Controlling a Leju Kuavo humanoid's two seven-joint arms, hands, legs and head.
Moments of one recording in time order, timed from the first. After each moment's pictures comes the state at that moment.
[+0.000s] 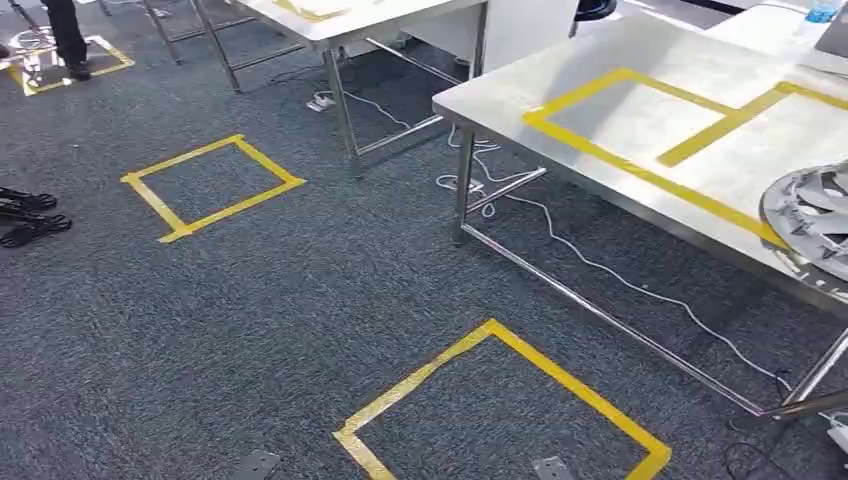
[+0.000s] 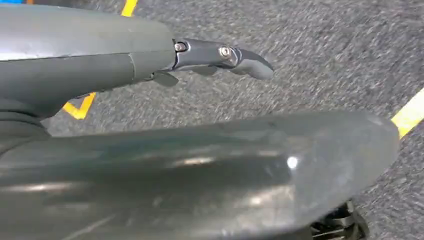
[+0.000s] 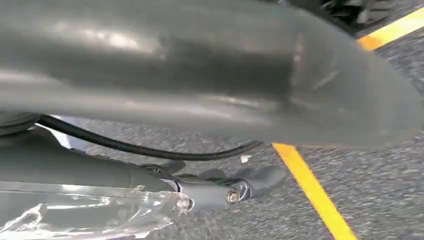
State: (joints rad) left arm -0.09 -0.17 0.81 -0.21 -1.20 0.11 -0.17; right arm -0.05 0.15 -0.46 -0.21 0.69 -0.24 -0.07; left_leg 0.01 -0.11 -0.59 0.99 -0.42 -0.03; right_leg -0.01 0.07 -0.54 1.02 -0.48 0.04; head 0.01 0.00
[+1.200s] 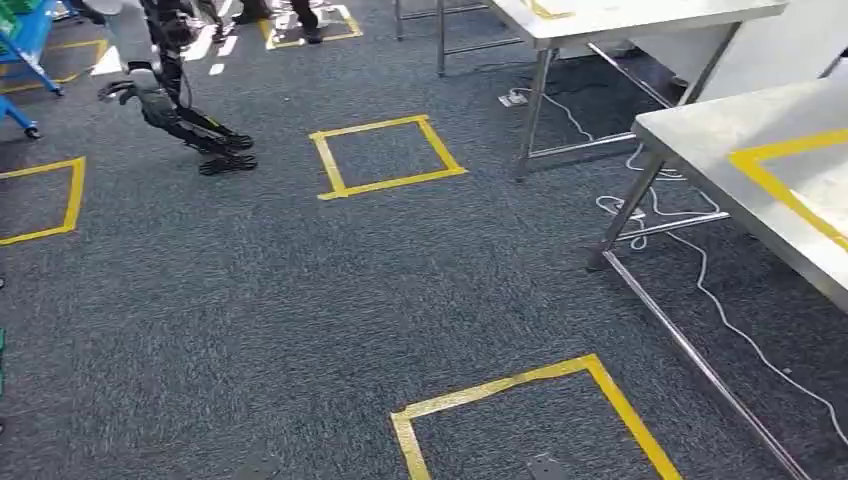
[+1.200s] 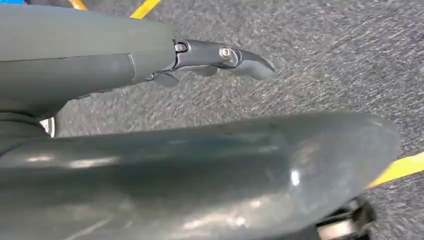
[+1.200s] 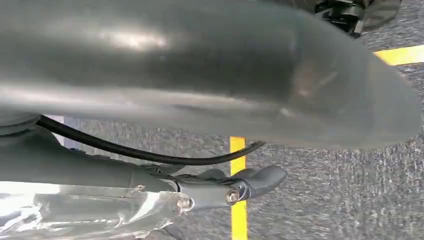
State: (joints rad) left arm -0.10 -0.16 0.81 -0.21 -1.19 0.10 -0.18; right arm -0.06 0.16 -0.46 -0.21 0.73 -0.23 -0.07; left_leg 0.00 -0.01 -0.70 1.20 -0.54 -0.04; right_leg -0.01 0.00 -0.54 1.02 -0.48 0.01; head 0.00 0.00
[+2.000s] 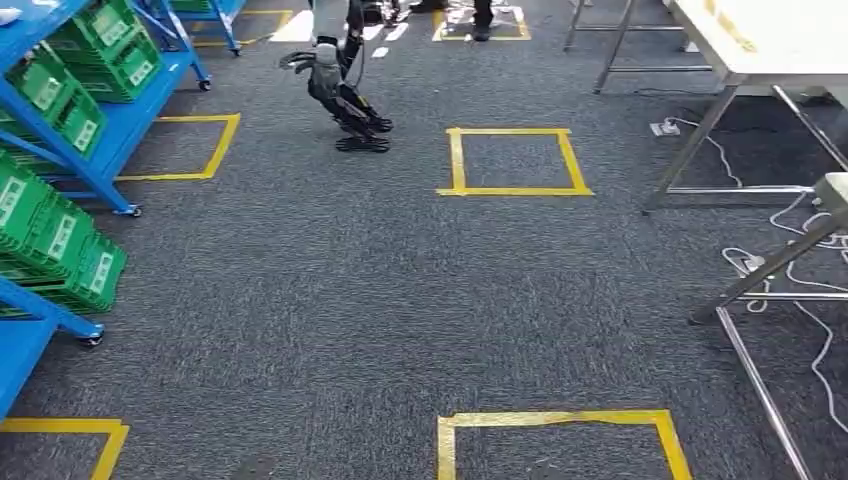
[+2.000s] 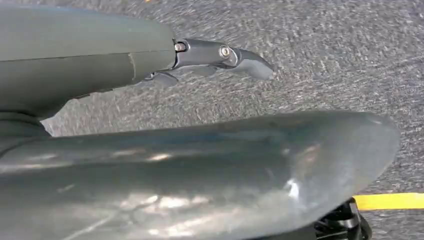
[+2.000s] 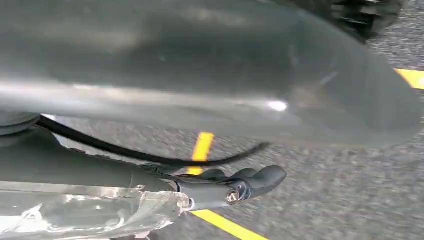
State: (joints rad) left arm -0.09 -0.17 0.81 -0.21 -1.18 0.11 -0.18; right arm -0.06 0.16 -0.46 -0.20 0.74 -0.24 -0.07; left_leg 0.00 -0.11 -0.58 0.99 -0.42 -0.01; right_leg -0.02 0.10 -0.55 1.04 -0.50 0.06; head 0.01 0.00
